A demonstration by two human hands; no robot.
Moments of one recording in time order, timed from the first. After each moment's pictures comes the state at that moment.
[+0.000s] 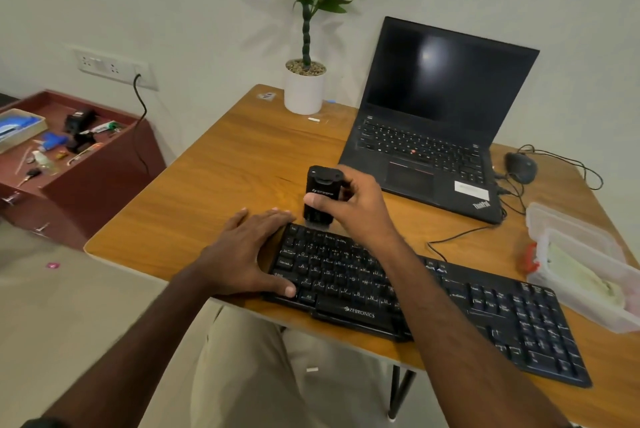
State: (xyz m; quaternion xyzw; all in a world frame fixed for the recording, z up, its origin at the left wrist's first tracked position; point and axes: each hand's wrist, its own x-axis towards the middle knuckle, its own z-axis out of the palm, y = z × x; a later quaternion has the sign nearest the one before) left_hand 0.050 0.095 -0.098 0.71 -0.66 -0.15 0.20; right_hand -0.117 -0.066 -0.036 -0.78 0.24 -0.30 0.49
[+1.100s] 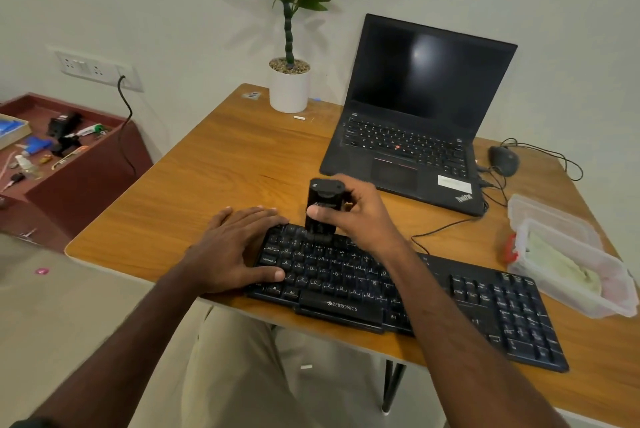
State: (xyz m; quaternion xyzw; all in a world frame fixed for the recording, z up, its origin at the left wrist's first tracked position) left_hand 0.044 0.093 -0.097 0.71 -0.66 -0.13 0.19; right_hand -0.157 -0.070 -0.034 -0.76 0.21 -0.25 0.56
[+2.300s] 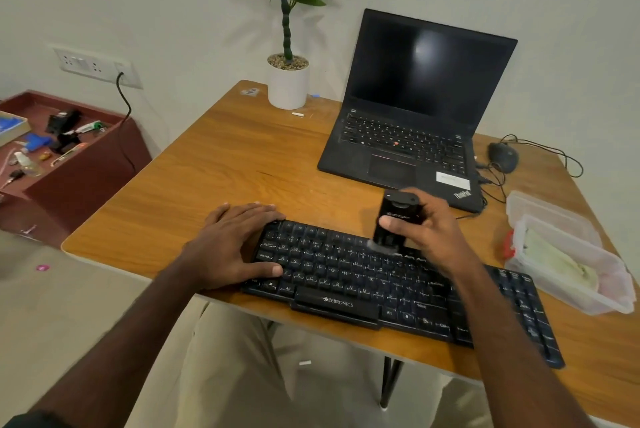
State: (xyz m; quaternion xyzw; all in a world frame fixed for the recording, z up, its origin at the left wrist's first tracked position) left_hand 0.042 0.091 -0.098 0.72 -0.66 -0.12 0.20; right_hand -0.248 -0.100 -0.033 -0.72 0.29 -0.28 0.57
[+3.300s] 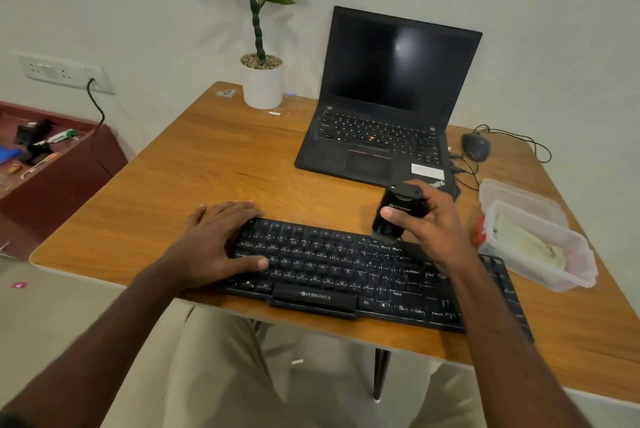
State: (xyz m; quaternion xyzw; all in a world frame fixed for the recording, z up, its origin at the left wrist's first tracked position) left_hand 0.031 0.083 -0.091 0.74 -0.64 -0.14 0.19; right_hand -0.280 -0.106 -0.029 -0.73 0.29 -0.34 0.52
